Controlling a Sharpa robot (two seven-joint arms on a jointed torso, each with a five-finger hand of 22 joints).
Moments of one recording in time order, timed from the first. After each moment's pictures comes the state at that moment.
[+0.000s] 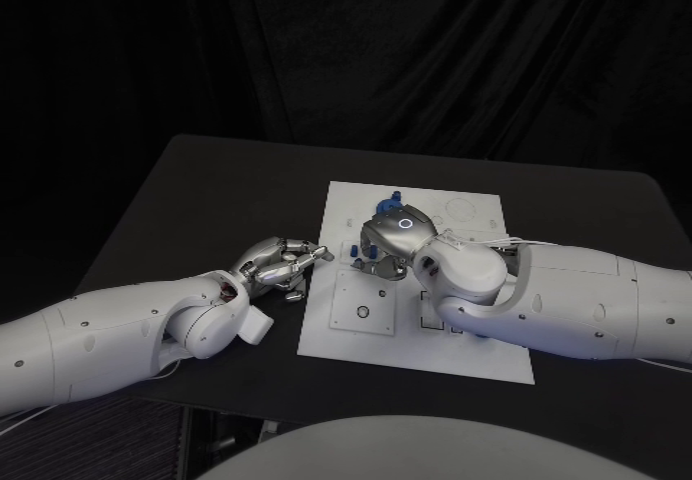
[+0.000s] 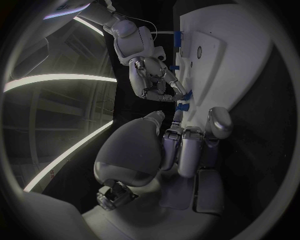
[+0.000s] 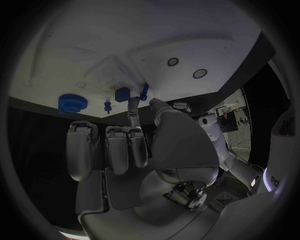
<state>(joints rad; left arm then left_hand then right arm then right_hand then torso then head) 1.05 -0.89 -0.21 1.53 -0.27 -0.18 0.39 1.34 0.14 0.13 0.25 0.33 0.63 0.17 0.50 0.19 1.47 0.10 1.57 1.31 1.47 0.04 1.56 1.31 0.13 1.15 0.15 1.22 1.26 1.21 -0.59 -0.25 1.58 -1.92 -0.33 -0.48 1.18 -0.09 0.15 0.27 0.31 1.08 0.07 0.14 0.43 1.47 0.00 1.57 1.31 1.47 -0.05 1.57 1.31 0.04 1.47 0.06 1.48 1.31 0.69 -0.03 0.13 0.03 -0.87</state>
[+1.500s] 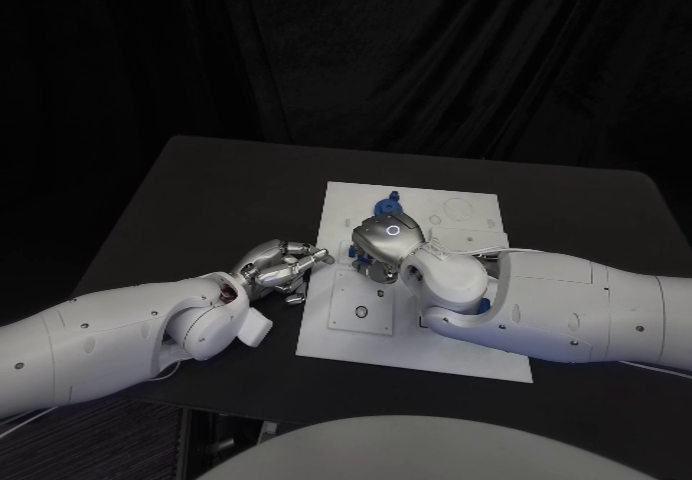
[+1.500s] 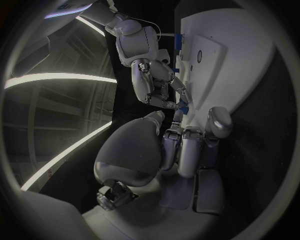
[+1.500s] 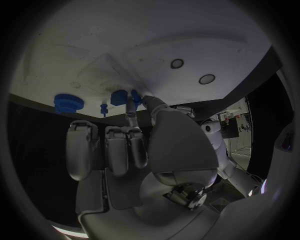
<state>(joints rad) 1.05 -0.89 -0.21 1.53 -0.27 -0.15 0.38 1.34 0.14 0.14 0.25 0.33 0.63 0.17 0.50 0.19 1.47 0.10 1.57 1.31 1.47 0.04 1.56 1.31 0.13 1.15 0.16 1.21 1.25 1.17 -0.54 -0.24 1.54 -2.01 -0.32 -0.53 1.29 -0.09 0.23 0.13 0.50 1.09 0.07 0.13 0.48 1.47 -0.01 1.57 1.31 1.47 -0.06 1.57 1.31 0.04 1.47 0.05 1.46 1.31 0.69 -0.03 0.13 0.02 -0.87</state>
